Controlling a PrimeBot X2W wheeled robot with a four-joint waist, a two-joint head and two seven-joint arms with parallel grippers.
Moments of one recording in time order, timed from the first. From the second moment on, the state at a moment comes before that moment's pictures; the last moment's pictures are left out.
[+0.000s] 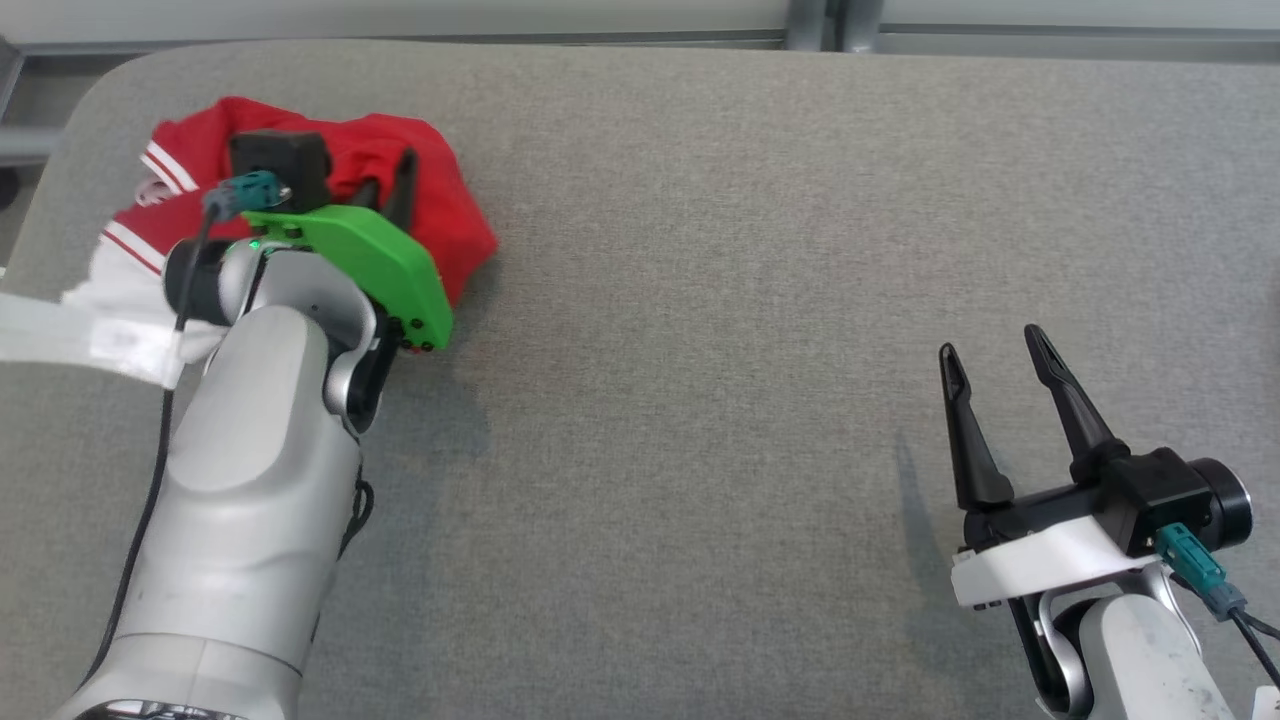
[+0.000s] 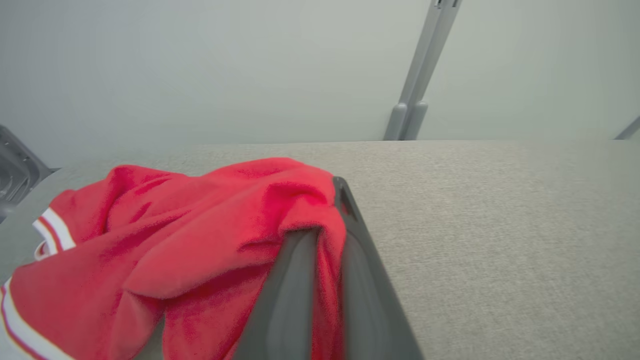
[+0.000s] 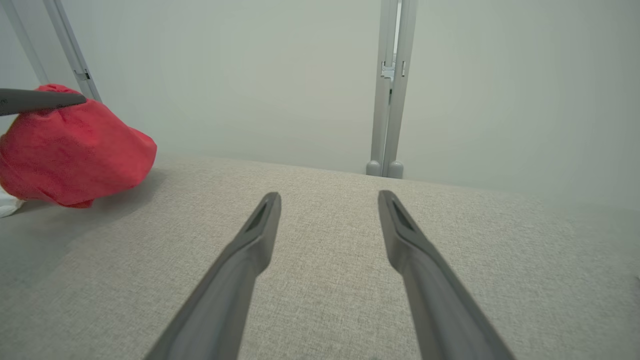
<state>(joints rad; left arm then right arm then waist) -0.86 0.11 -0.27 0.84 -0.41 -0.13 0.01 -0.11 -0.06 0.04 0.03 0.03 0.13 -0.26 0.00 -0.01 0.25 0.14</state>
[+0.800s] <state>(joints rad) -0.64 0.05 -0.90 0.23 -0.60 0.00 0.25 -0.10 -0.05 0.00 0.01 0.14 0.13 -0.26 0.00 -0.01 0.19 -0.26</state>
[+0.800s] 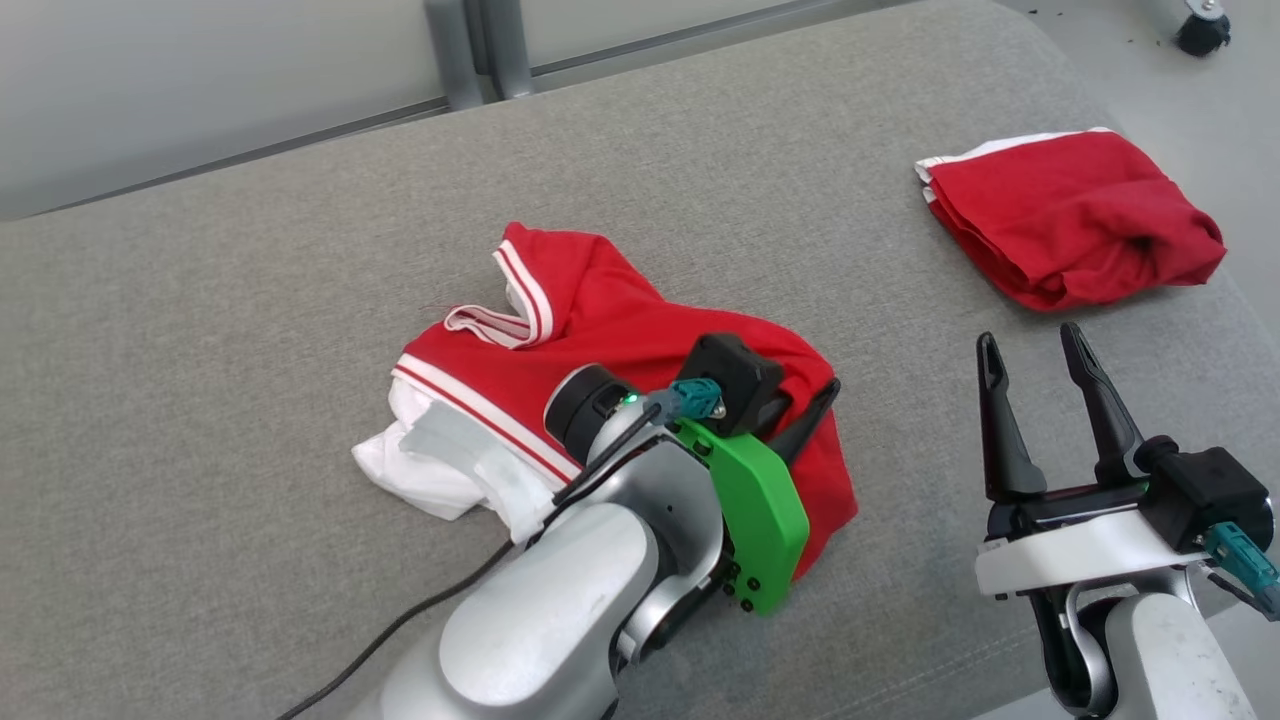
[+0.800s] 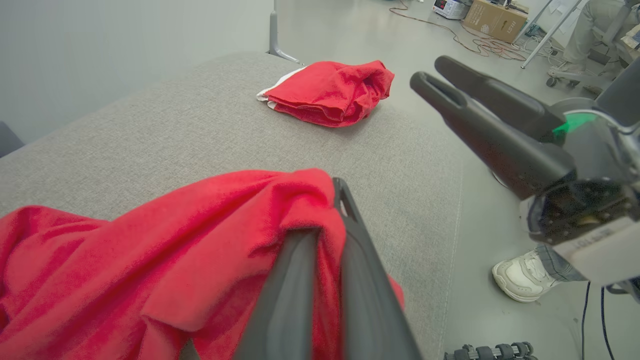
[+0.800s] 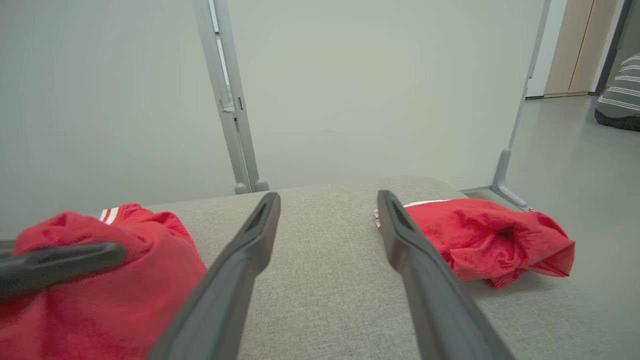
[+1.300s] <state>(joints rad) -0.51 0.15 -0.83 0.18 -0.68 0.10 0.17 -0.08 -0.05 -0.03 0.01 0.14 0.13 -0.26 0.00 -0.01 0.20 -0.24</state>
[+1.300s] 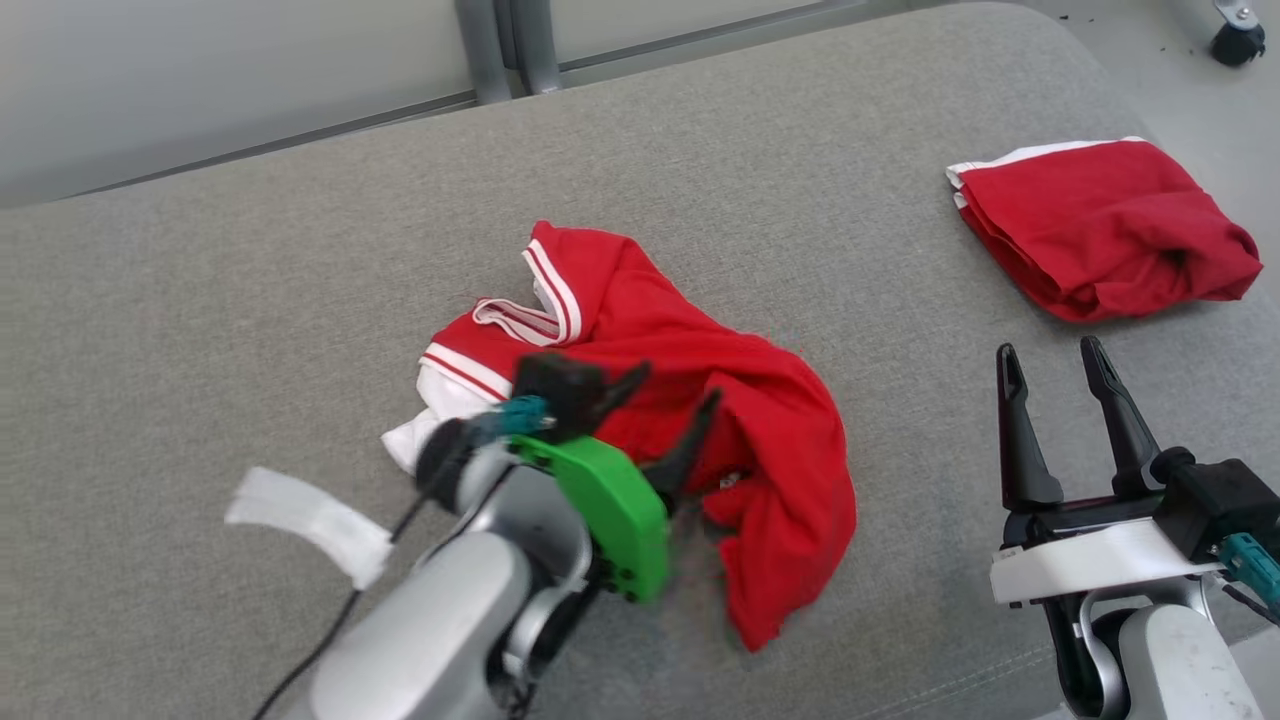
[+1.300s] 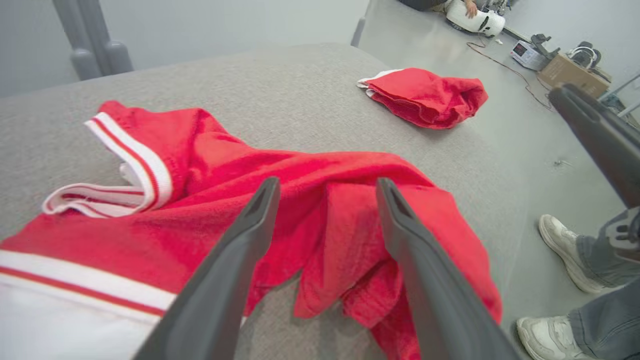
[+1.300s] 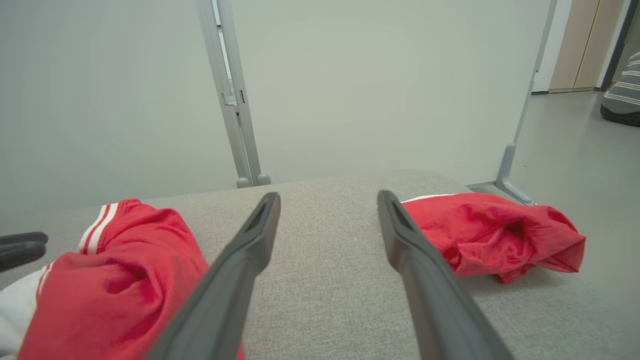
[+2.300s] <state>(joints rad) -0.56 0.32 -0.67 0.37 -0.88 -0.01 0.34 -0.08 -0.05 -0.03 0.02 0.13 0.13 -0.26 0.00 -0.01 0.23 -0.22</state>
